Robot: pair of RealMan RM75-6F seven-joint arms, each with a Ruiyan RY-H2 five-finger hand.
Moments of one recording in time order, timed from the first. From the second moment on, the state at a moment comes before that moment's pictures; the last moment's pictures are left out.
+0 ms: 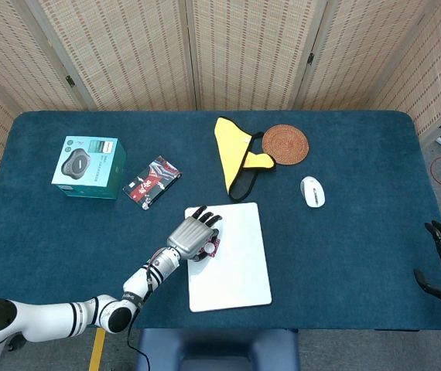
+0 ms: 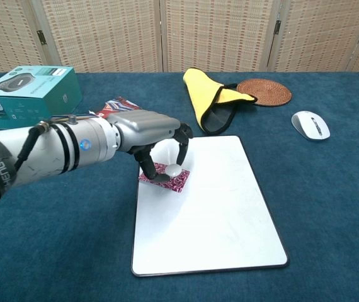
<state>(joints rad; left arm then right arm) -0.97 -1.70 -0.22 -1.43 0.96 0.75 0.59 0.02 -1.04 0.05 -1.58 -1.46 1.45 0.16</state>
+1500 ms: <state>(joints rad) -0.59 -1.37 -0.07 -1.65 1.13 1.29 0.28 0.02 -1.03 0.04 -1.55 -1.50 1.46 0.27</state>
